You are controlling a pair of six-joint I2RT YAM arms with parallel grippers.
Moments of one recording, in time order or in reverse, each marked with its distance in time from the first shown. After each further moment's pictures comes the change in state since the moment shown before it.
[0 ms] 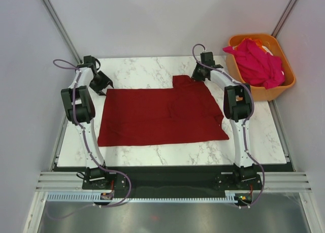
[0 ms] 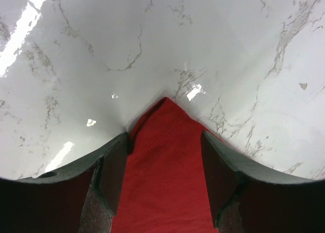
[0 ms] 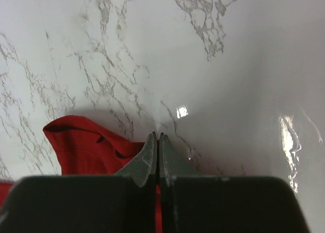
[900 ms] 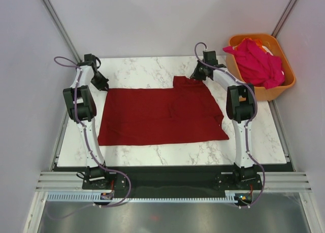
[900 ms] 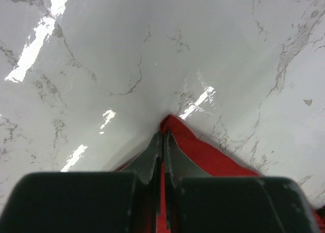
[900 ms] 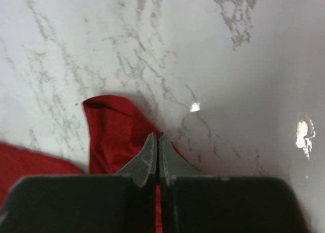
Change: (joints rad) left arm -0.005 0.084 0.143 -0.078 -0.037 0.042; right arm -0.015 -0.066 -0.077 0.024 -0.100 -0.006
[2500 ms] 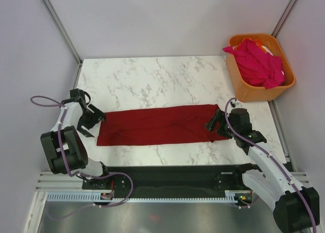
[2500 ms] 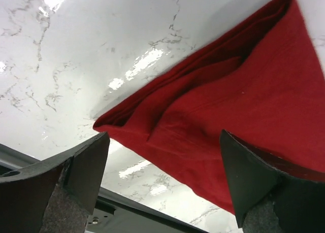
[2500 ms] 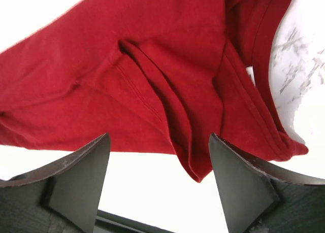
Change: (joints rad) left arm 0.113 -0.930 -1.126 0.027 -0.096 -0.047; right arm 0.042 -1.545 -1.473 -0.032 0.037 0.090
